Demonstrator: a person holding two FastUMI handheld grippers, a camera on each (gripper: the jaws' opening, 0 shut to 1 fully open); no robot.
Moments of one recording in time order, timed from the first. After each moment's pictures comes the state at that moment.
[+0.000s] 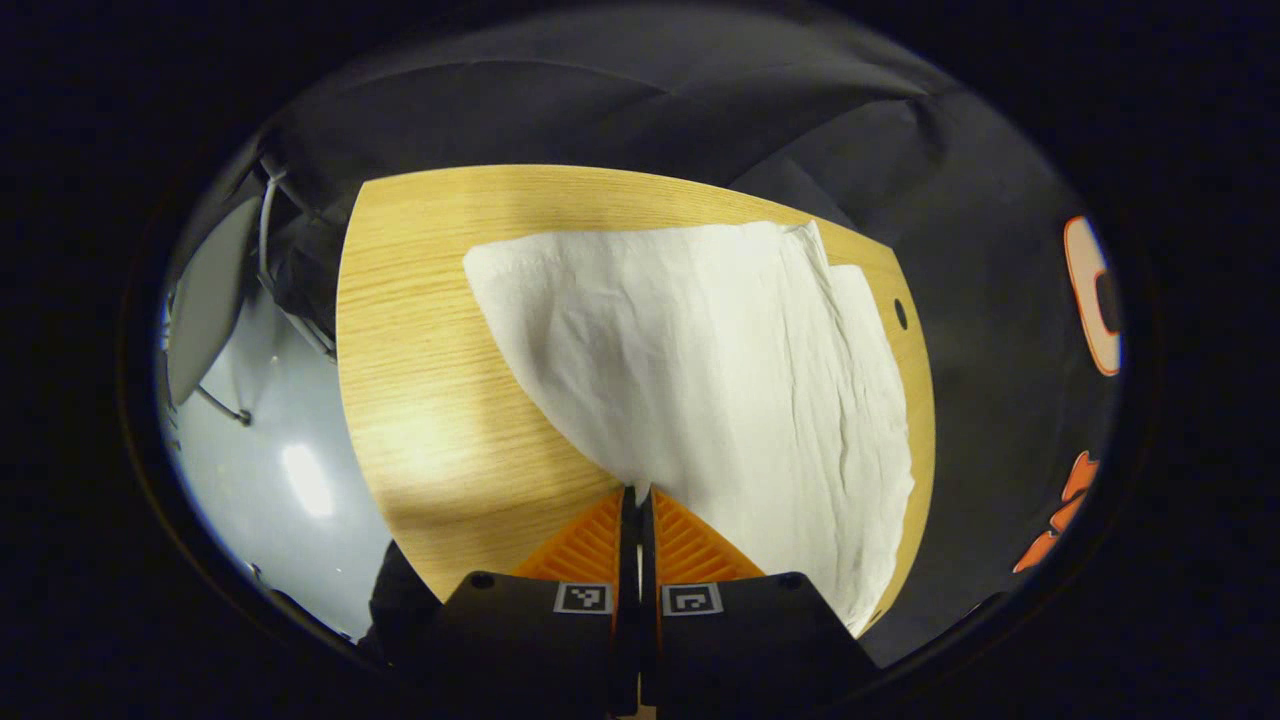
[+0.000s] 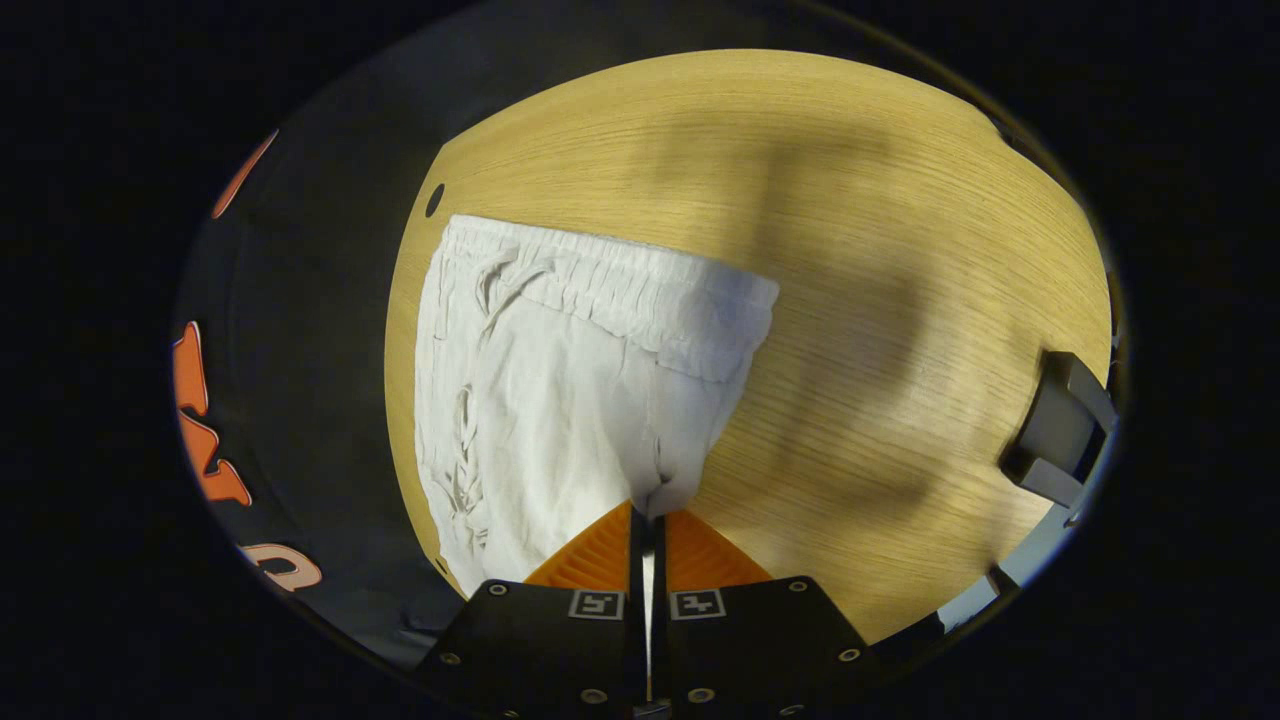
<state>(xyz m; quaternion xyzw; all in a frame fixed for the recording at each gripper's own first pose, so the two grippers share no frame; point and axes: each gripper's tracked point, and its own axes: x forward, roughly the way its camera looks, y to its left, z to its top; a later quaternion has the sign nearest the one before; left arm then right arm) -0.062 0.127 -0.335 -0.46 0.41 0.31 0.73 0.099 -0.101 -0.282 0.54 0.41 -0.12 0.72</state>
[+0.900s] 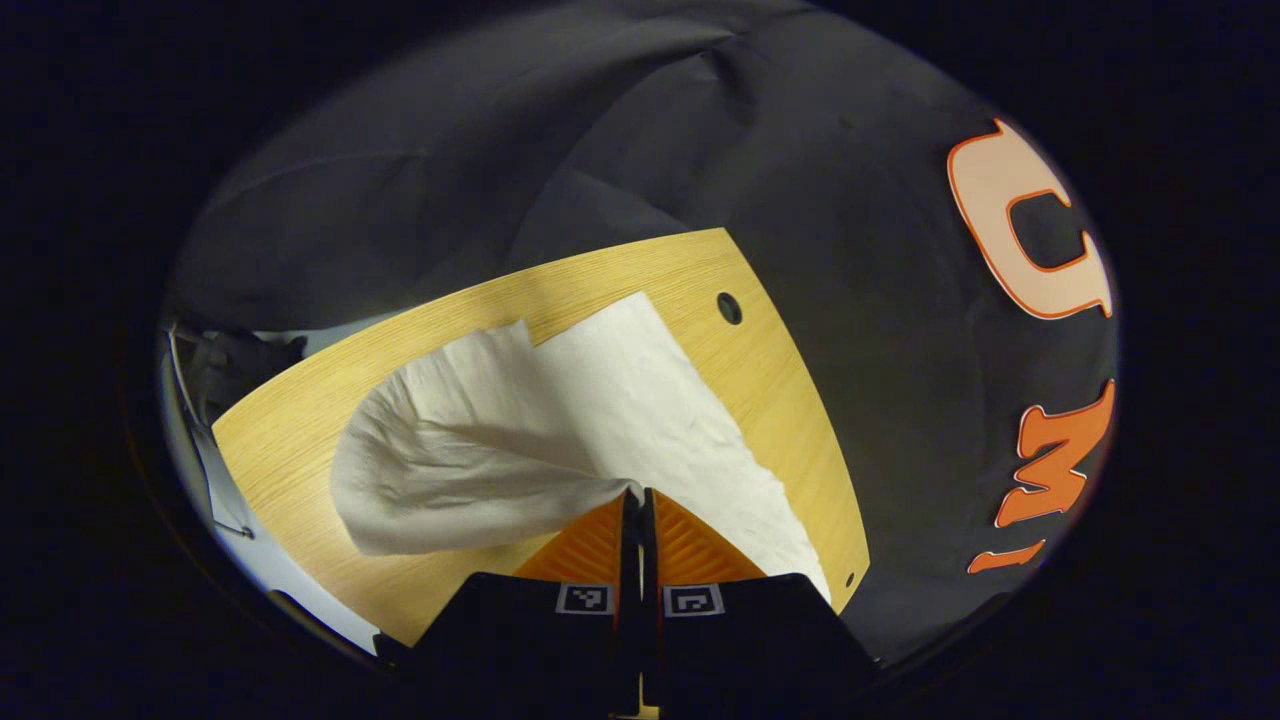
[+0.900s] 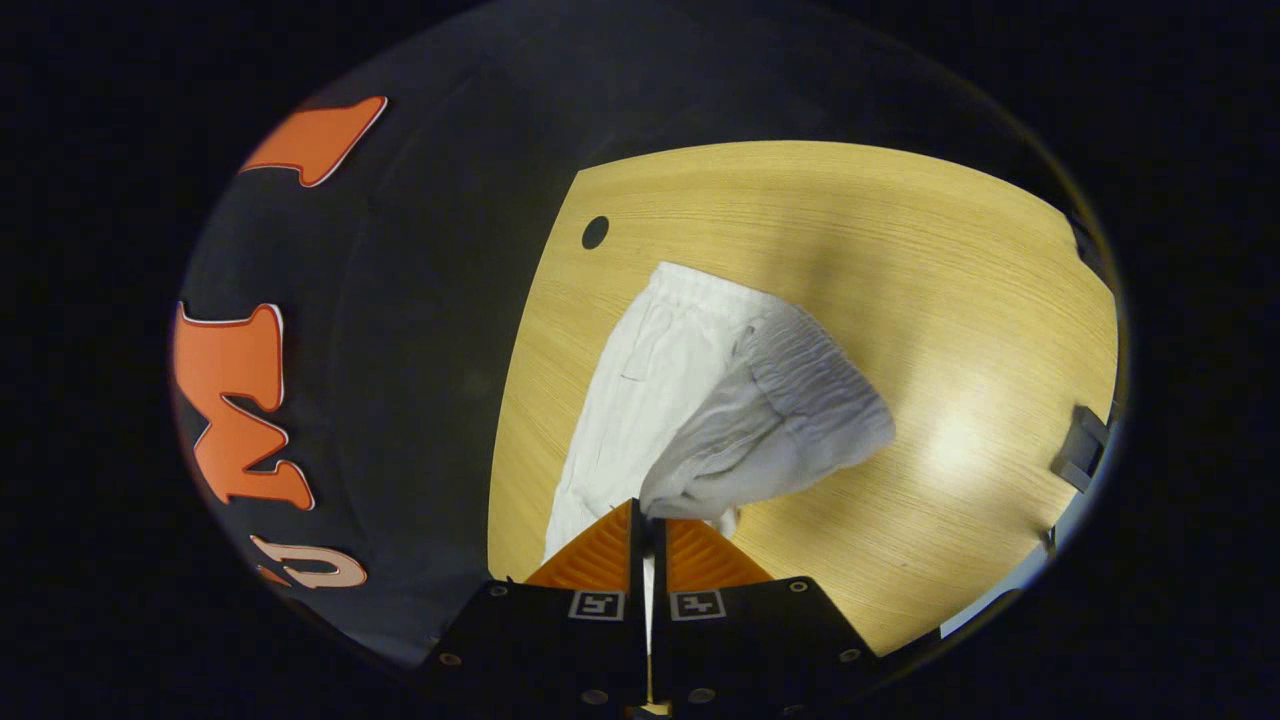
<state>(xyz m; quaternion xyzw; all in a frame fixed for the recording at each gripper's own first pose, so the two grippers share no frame) 0.115 0.129 -0.195 -0.40 0.40 0.17 0.81 0.201 -0.073 -0.148 0.53 0.34 -0.07 0.77</state>
